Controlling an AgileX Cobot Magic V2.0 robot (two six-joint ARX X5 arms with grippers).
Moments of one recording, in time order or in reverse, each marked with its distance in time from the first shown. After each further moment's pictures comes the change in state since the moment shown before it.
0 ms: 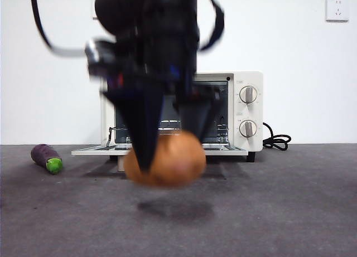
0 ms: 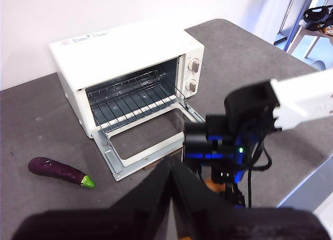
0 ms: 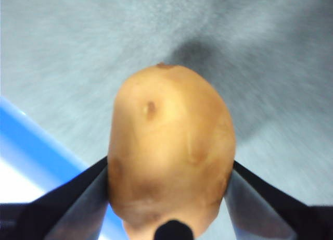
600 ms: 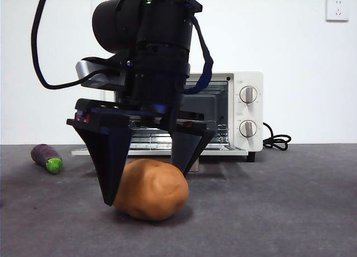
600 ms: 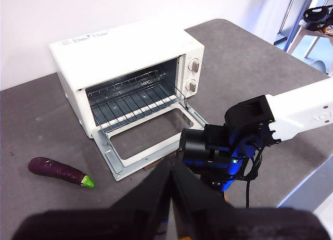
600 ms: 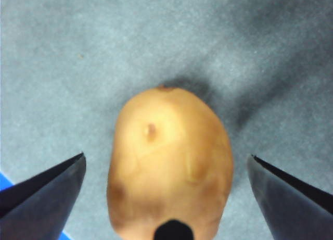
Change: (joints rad) left arm 0.000 0.000 0.000 0.000 0.000 0.000; right arm 0.000 0.000 -0.154 0.310 0.007 -0.045
